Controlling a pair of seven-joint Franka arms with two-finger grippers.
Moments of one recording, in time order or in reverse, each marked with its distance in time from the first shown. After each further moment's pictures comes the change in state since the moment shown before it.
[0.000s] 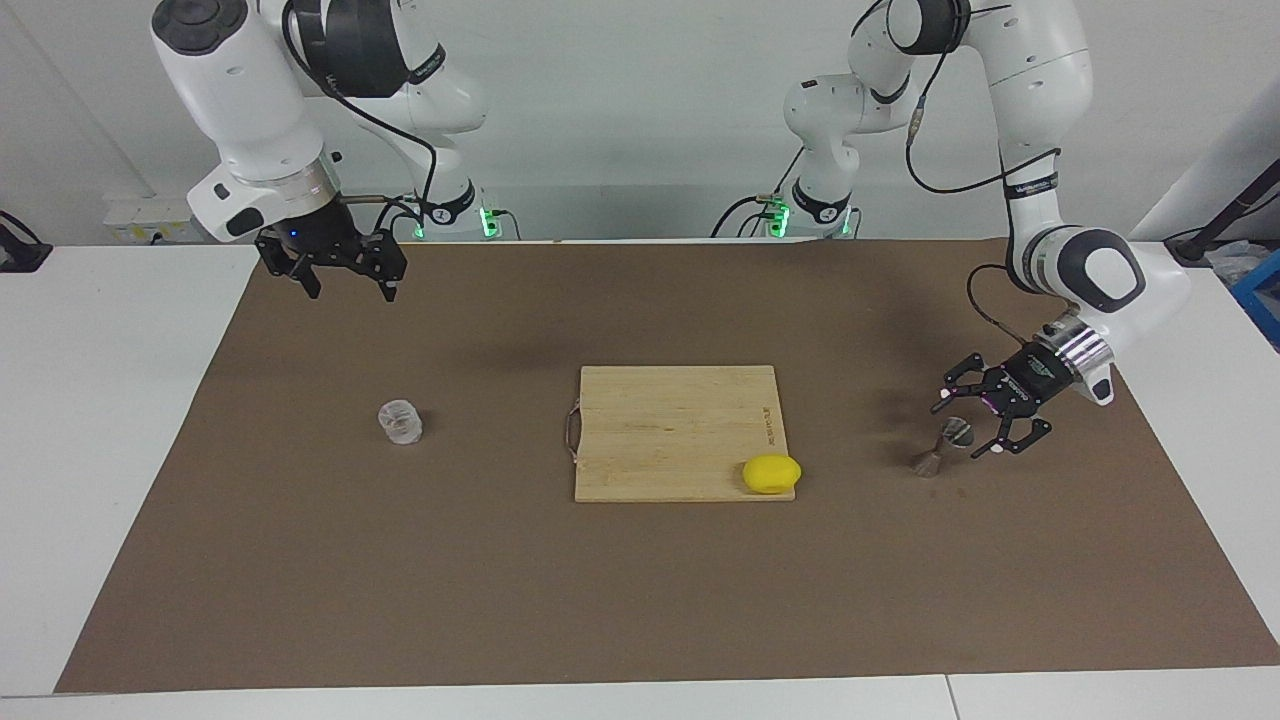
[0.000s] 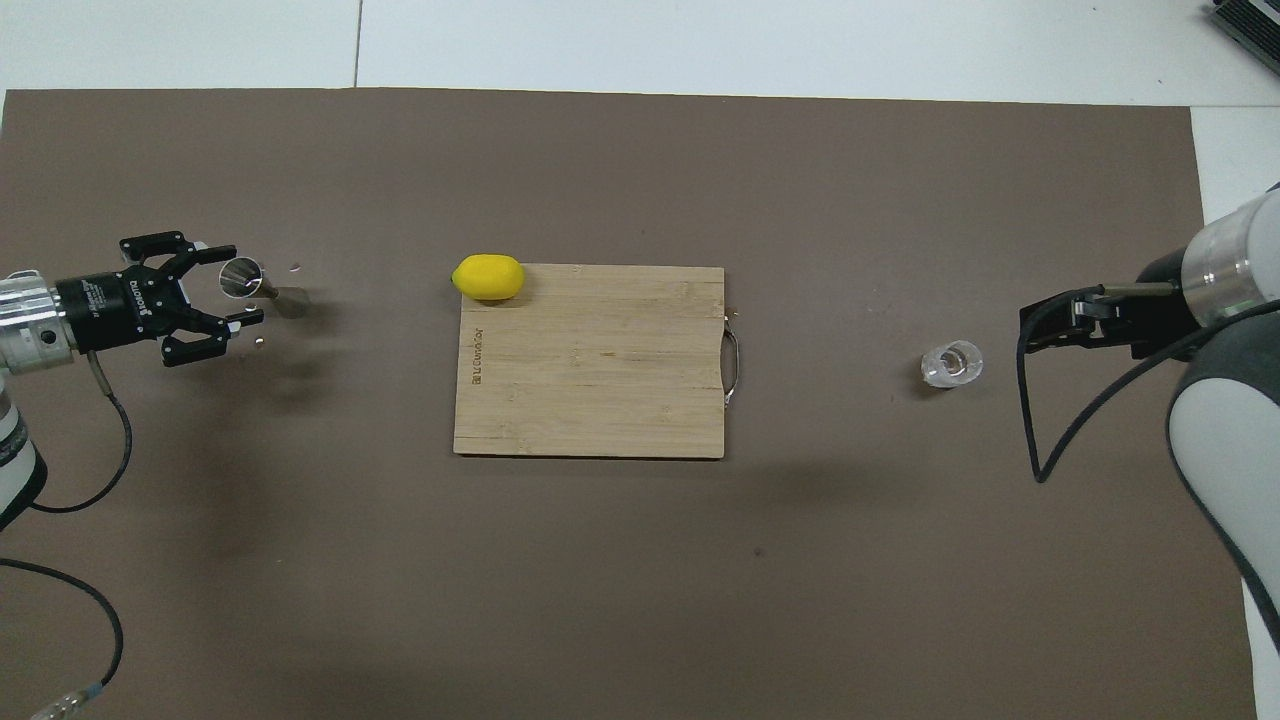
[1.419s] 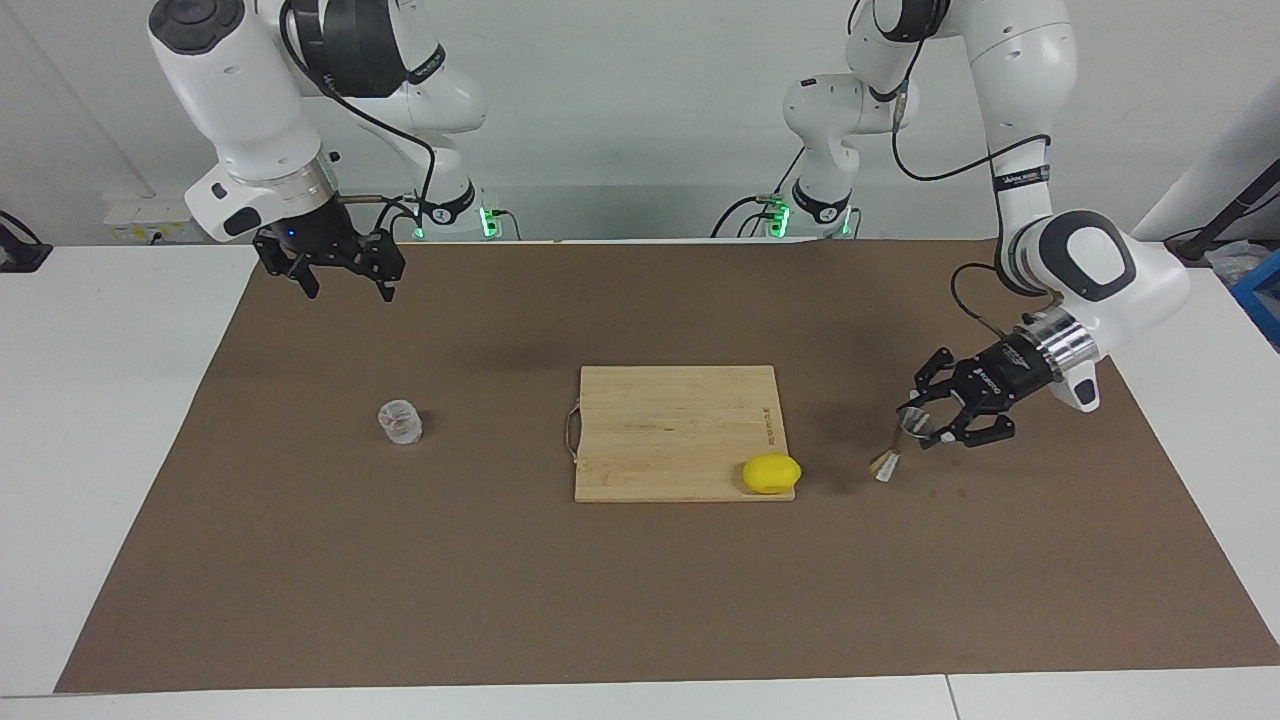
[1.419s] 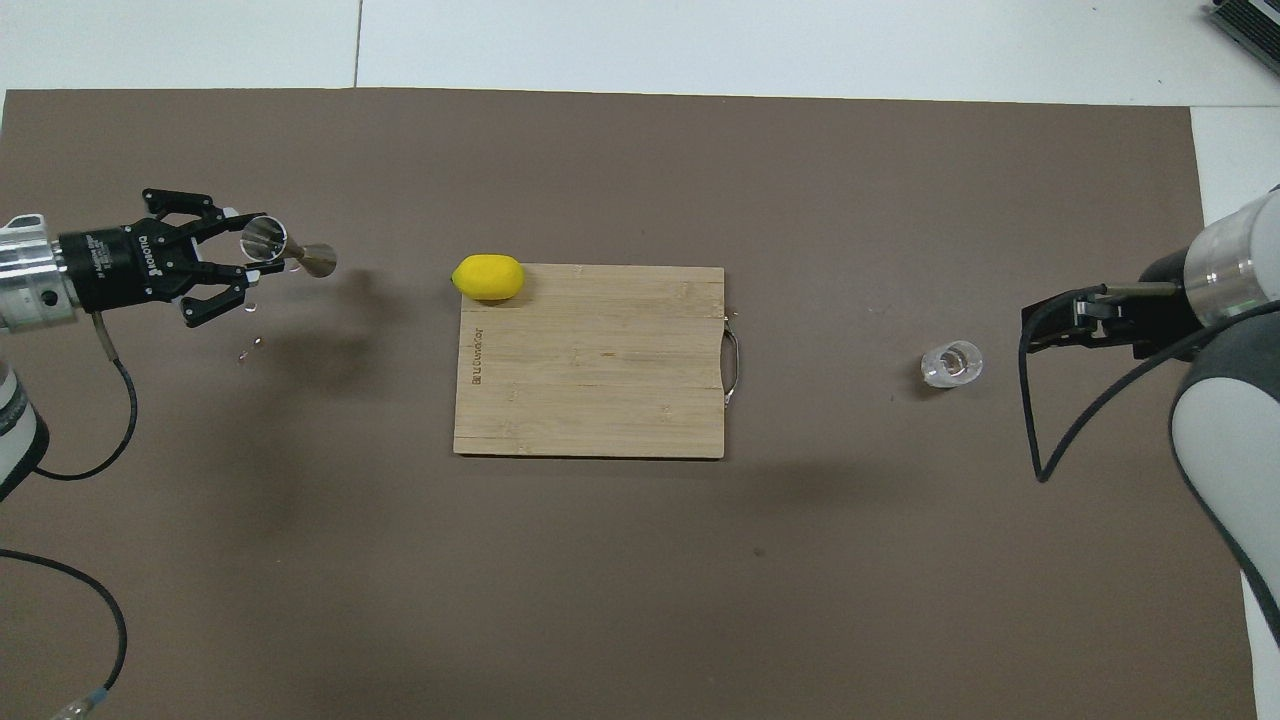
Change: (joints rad) left arm -0.095 -0.053 -0.111 0.096 -0.011 -0.036 0.004; right arm -0.003 -0.001 -0.001 0.000 0.000 0.000 0.000
